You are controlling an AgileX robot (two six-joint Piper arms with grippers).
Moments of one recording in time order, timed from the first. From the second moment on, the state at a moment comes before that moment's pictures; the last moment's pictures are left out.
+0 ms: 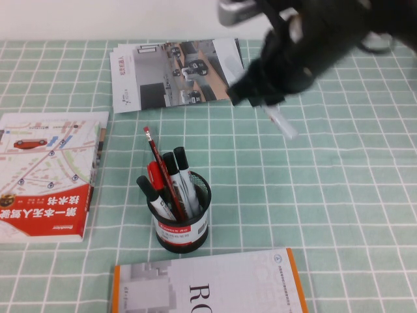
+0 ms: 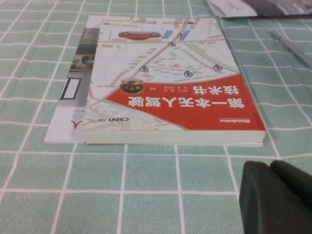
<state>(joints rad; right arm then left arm) 0.62 1.73 -1.77 -0.06 1.05 0.05 -0.06 -0.01 0.02 -0.04 0.38 0.02</state>
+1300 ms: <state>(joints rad) 0.79 1.72 -0.66 -0.32 -1.12 0.15 -0.06 -0.01 0.02 -0.04 0.38 0.02</state>
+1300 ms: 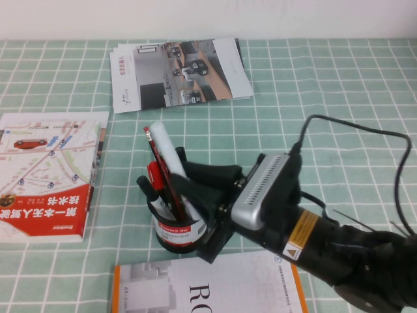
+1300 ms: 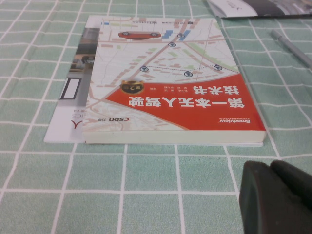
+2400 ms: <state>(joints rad) 0.79 1.86 -0.77 -0.29 -1.13 0.16 -0.06 -0.01 0.02 -0.04 0.38 0.02</state>
